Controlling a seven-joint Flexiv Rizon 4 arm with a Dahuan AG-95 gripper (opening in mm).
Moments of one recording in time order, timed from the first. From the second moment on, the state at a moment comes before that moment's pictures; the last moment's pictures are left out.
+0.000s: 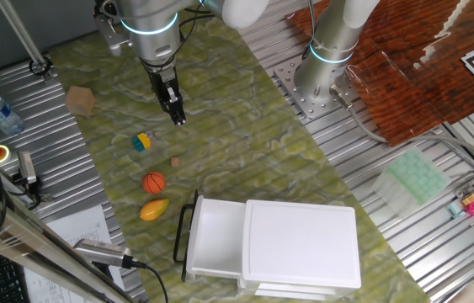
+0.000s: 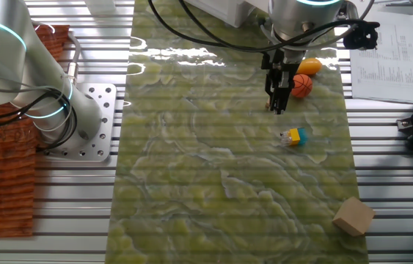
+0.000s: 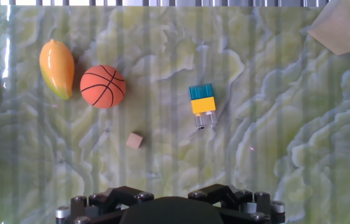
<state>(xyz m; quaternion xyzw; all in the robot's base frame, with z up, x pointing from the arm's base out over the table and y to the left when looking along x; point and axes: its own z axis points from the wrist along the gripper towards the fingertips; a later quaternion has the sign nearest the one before) 0.500 0.000 0.170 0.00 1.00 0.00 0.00</state>
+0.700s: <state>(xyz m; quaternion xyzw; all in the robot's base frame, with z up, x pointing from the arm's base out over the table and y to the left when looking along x) 0.500 -0.001 0.170 -0.06 1.00 -0.03 -0.01</state>
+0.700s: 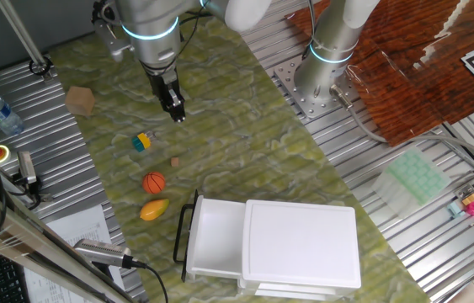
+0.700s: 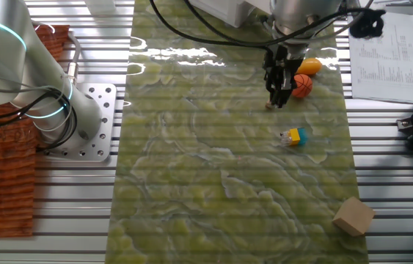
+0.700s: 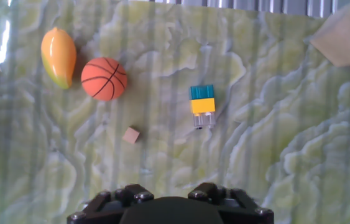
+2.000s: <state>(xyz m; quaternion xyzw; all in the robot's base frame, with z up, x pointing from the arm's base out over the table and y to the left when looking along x) 0.503 -0.007 0.164 -0.08 1.00 -0.03 0.00</state>
